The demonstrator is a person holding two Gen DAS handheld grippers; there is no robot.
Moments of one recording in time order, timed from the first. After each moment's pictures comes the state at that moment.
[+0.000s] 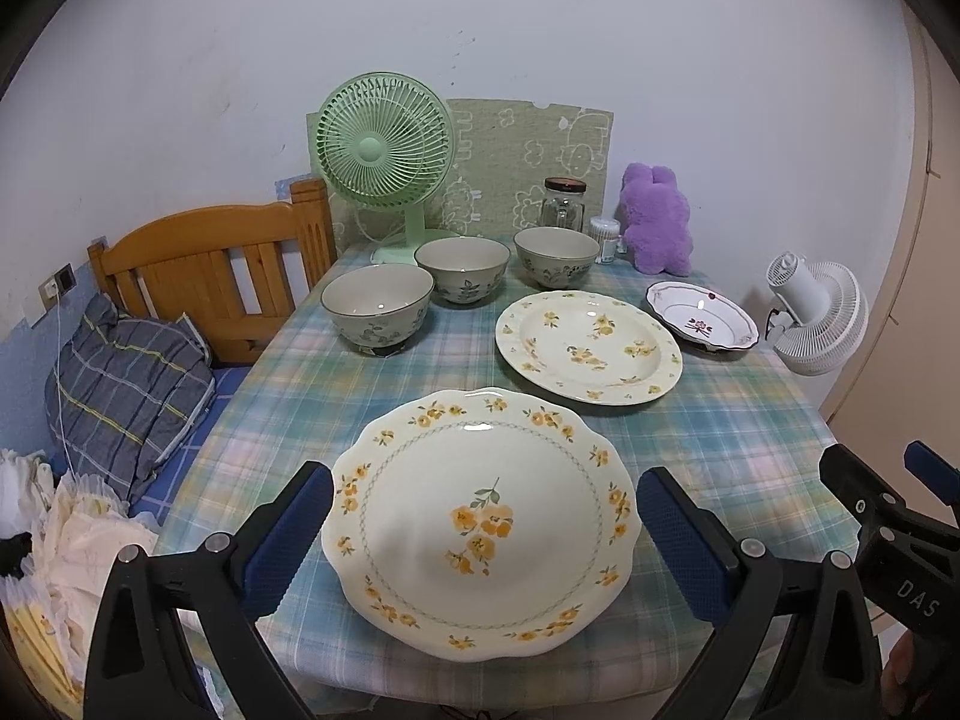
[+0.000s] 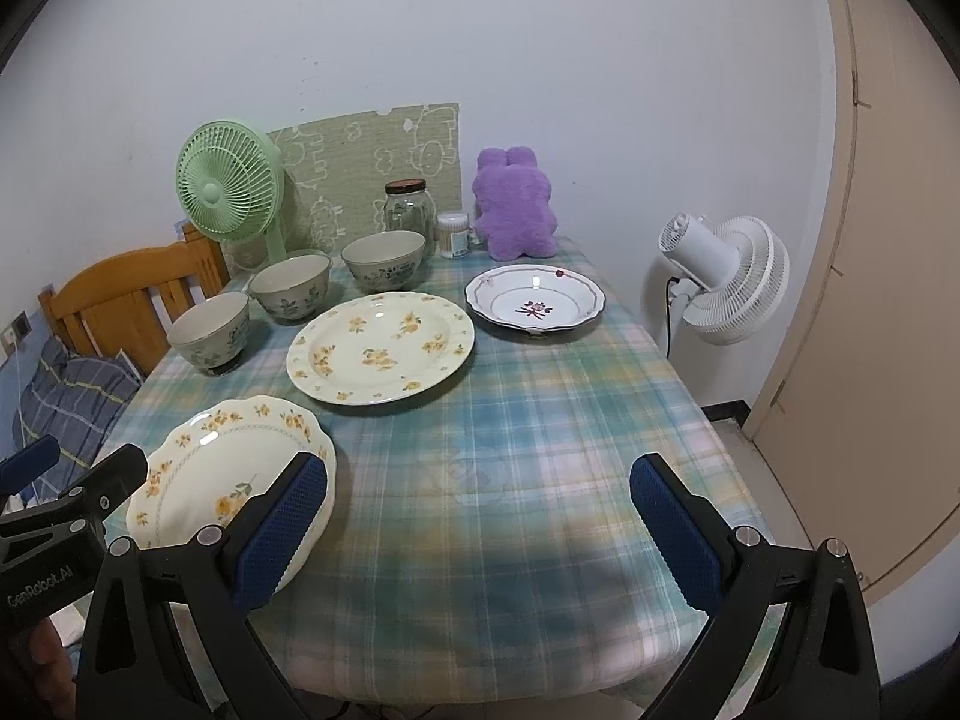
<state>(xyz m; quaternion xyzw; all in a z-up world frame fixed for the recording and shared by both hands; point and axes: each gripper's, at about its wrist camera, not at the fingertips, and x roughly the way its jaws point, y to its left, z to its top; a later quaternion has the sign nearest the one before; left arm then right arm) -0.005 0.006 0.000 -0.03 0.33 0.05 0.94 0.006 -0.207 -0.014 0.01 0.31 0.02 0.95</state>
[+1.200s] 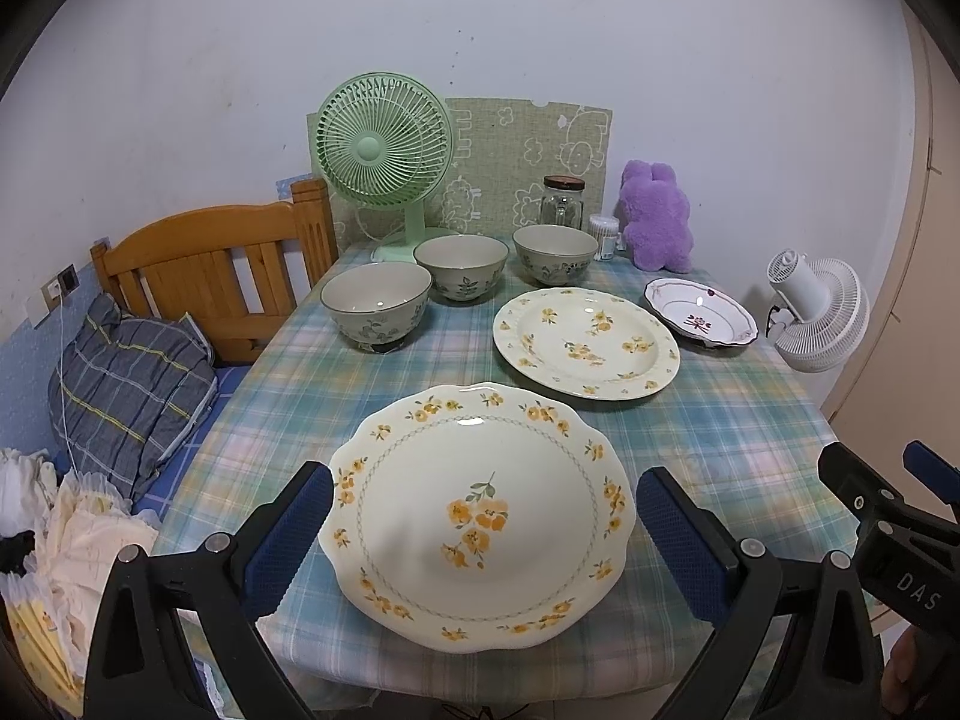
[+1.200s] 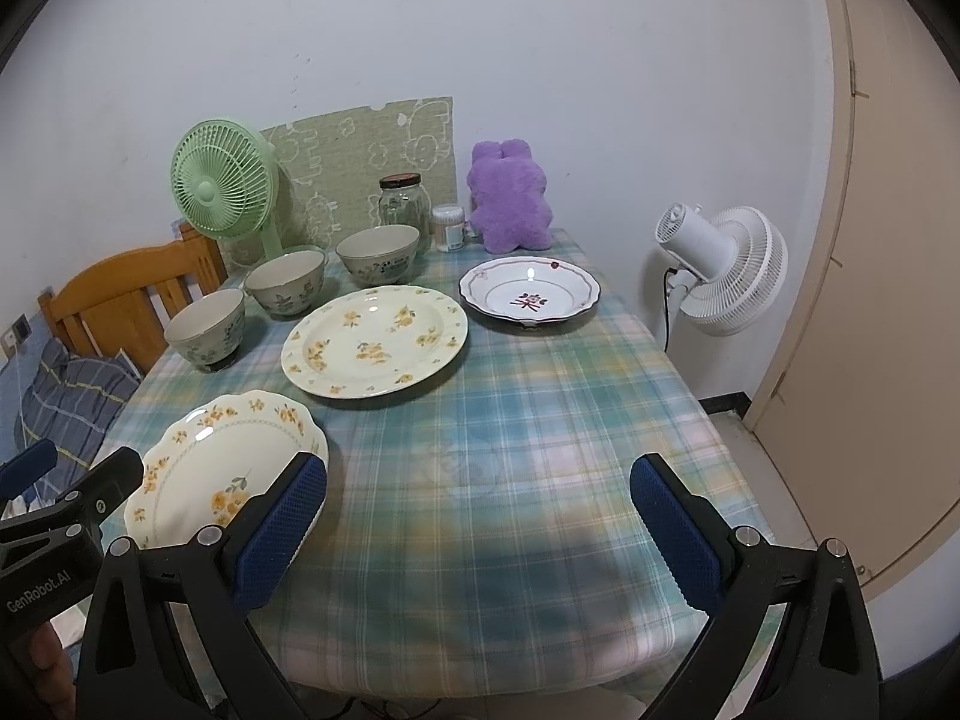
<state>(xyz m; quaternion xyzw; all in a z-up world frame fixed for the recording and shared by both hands) -0.006 0.000 0.000 -0.03 0.33 0.06 0.94 0.005 -0.211 -0.019 0.02 0.32 0.01 0.95</state>
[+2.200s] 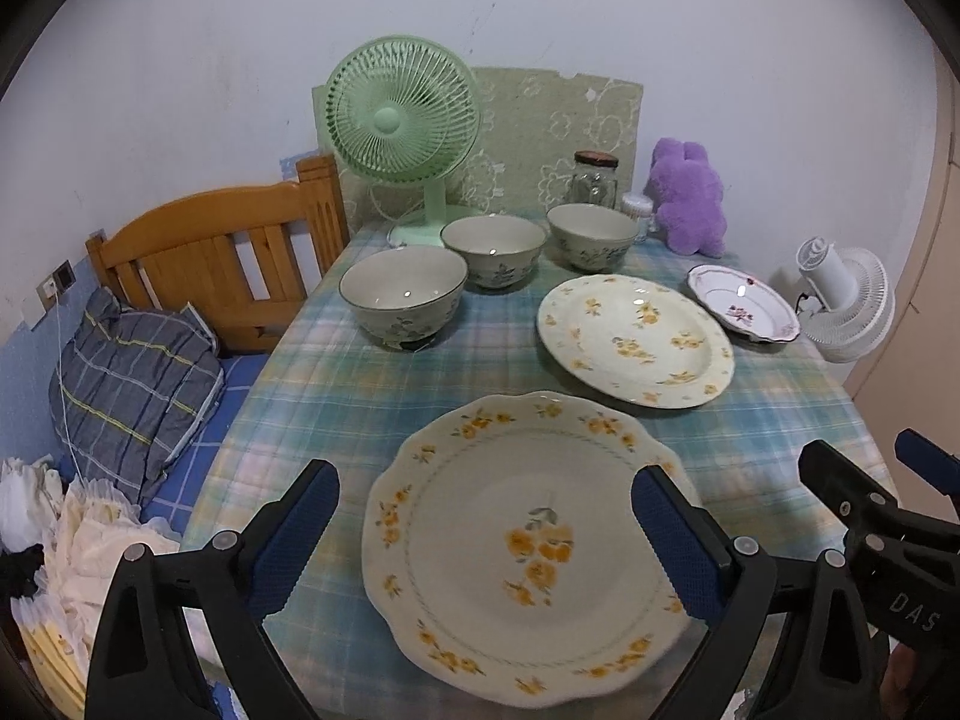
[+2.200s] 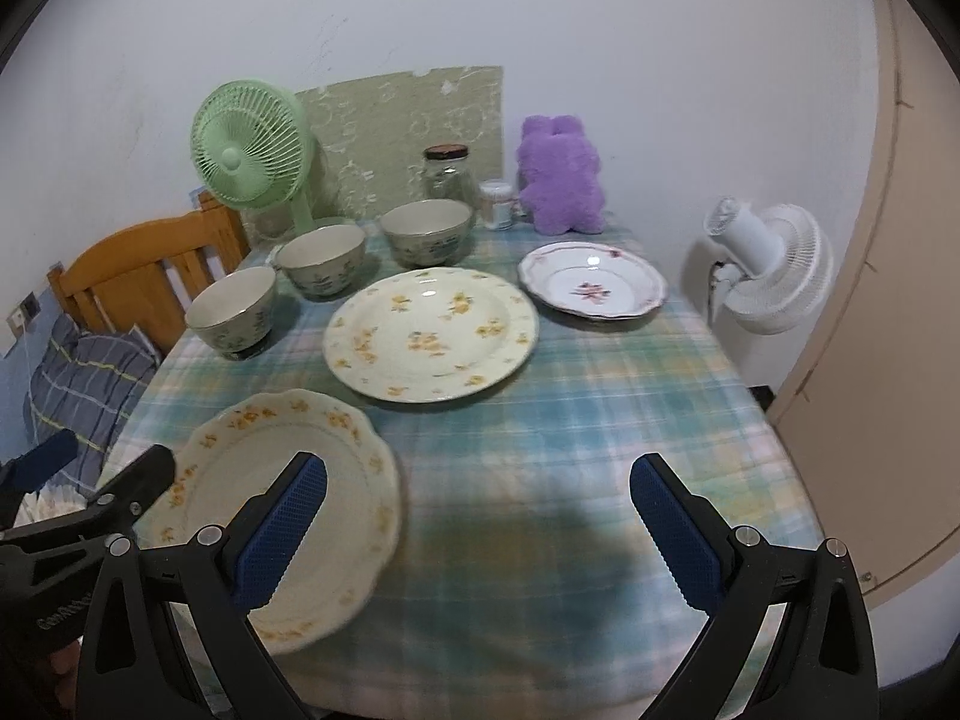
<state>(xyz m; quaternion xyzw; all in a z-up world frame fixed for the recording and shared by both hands) 0.038 0.045 -0.009 -0.02 0.37 0.06 0.93 0.049 -0.154 -0.018 0.00 0.36 0.05 0.93</state>
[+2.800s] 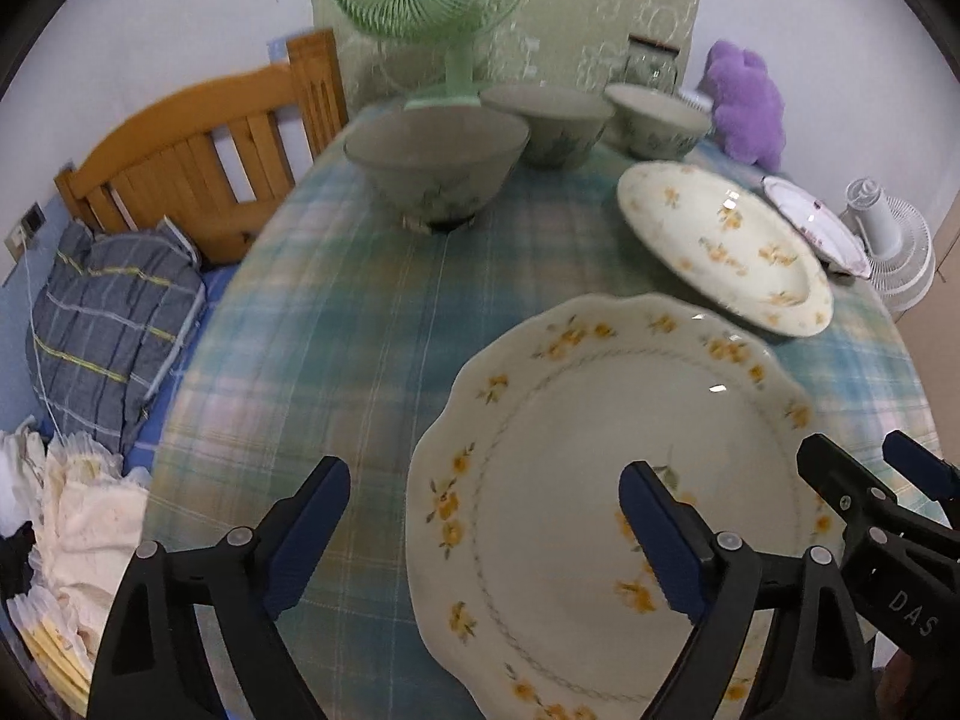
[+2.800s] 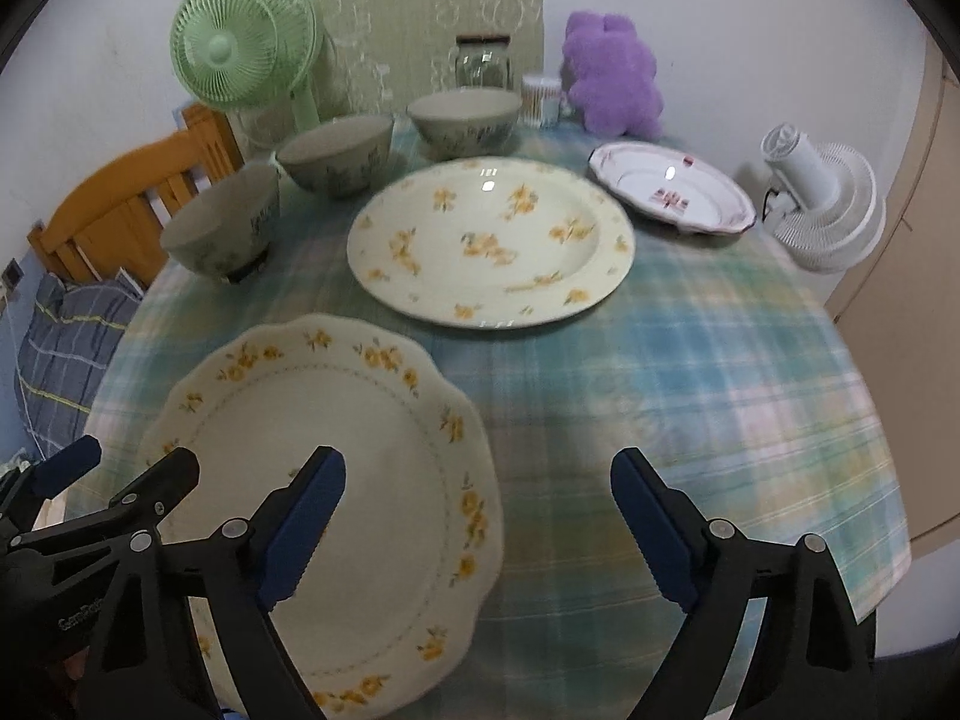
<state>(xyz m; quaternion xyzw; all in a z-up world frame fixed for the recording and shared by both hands) 0.093 0.096 -0.085 -0.04 0.49 0.05 0.87 0.104 -0.092 -0.084 0.00 0.46 0.04 0.89</state>
